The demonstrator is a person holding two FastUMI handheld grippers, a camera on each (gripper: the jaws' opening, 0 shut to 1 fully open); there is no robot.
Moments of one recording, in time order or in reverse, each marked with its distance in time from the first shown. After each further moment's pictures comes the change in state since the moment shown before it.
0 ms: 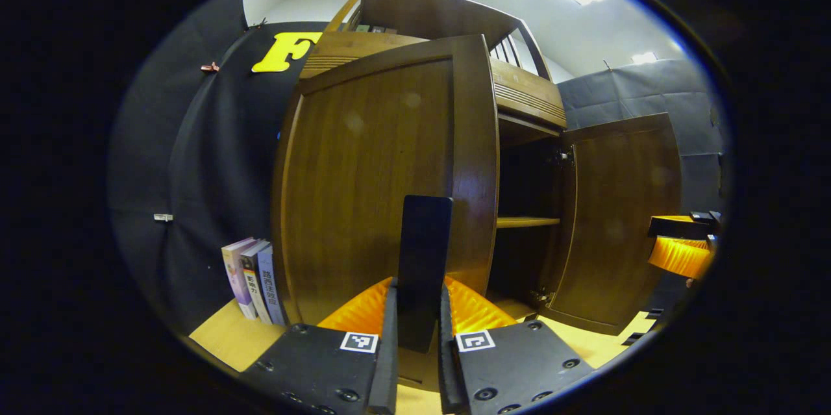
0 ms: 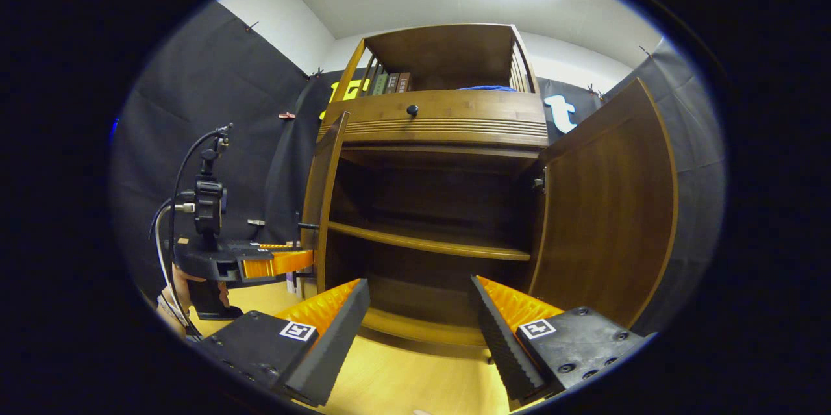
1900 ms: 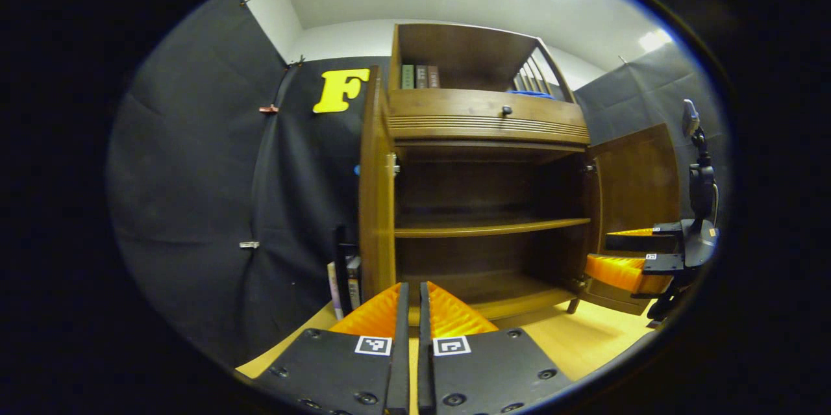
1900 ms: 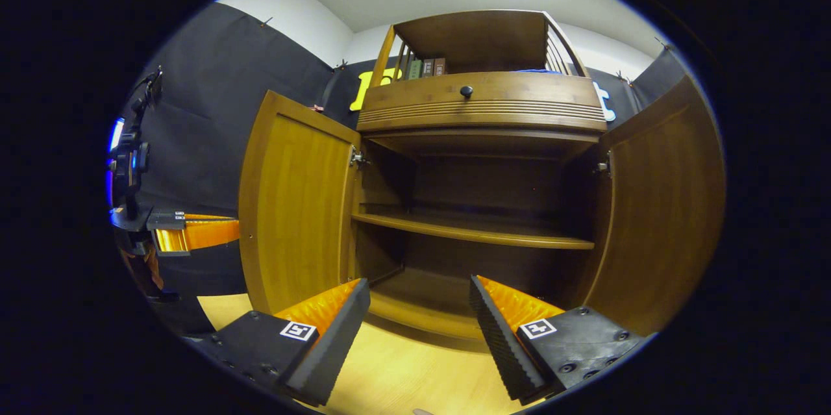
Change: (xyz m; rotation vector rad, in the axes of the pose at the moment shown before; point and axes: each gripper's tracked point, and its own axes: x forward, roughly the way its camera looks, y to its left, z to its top) left arm -0.136 0.058 0.040 0.086 -0.052 0.203; right arm 0.024 0.072 -0.019 0.015 0.060 0.076
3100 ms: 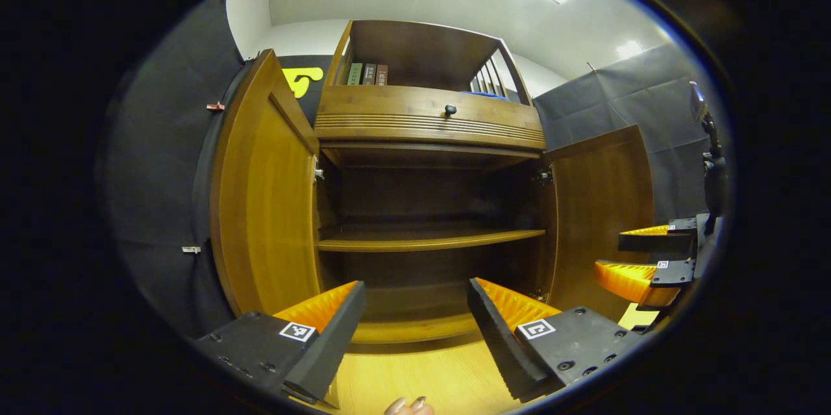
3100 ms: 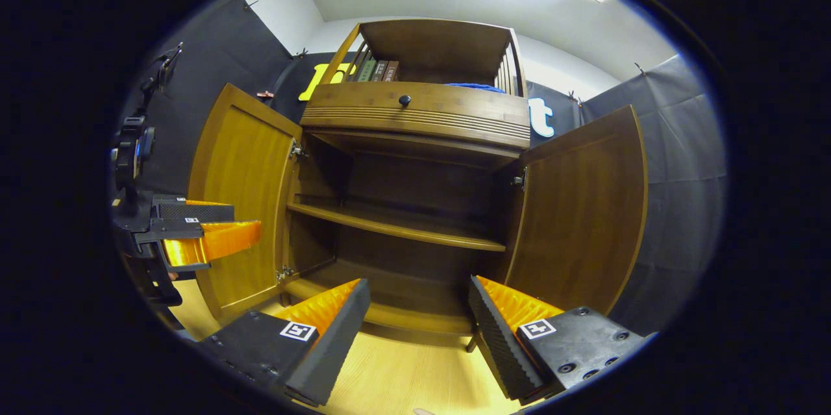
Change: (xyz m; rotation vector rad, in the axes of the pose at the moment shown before) left arm 0.045 -0.081 0.007 -0.012 -0.038 -0.177; right arm -0.048 -0.062 0.014 -0.098 0.001 -0.264
